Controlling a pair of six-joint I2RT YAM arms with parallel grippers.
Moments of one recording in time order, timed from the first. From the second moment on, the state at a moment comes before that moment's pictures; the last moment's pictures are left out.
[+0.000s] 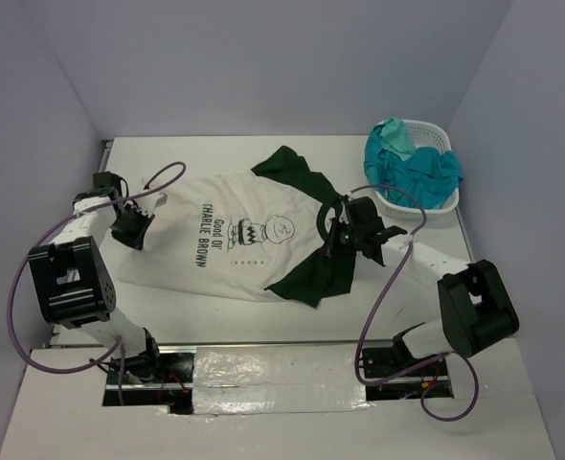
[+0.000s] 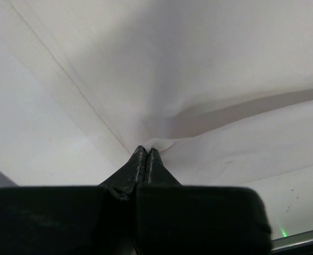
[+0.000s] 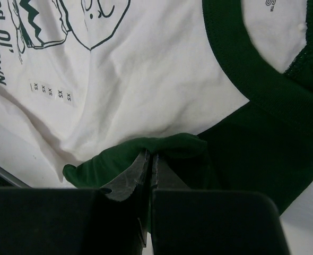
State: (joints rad) left arm 0.28 1.63 1.12 -0.78 0.21 0.74; right arm 0.39 1.40 0.72 -0.18 -0.25 0.57
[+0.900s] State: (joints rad) left arm 0.36 1.60 1.14 -0.53 0.16 0.52; right arm 0.30 1.62 1.04 -0.20 -0.21 0.48
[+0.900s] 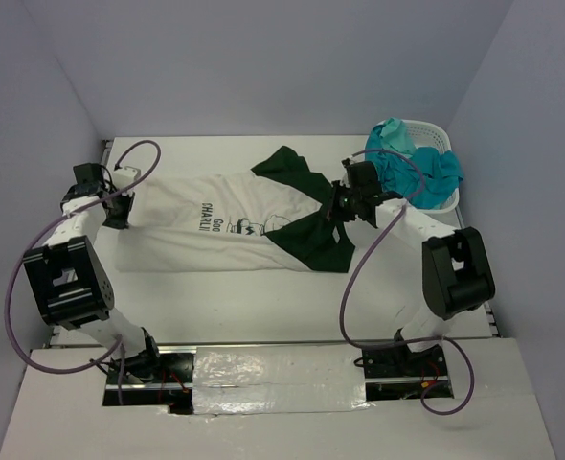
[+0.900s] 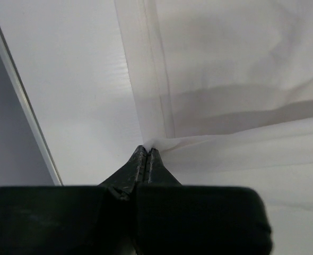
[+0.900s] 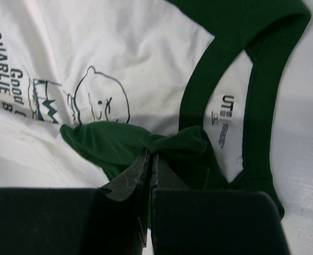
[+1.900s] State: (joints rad) left arm 0.39 1.78 1.12 -0.76 0.06 0.45; right arm 0.22 1.58 0.85 -0.49 -0.27 0.53
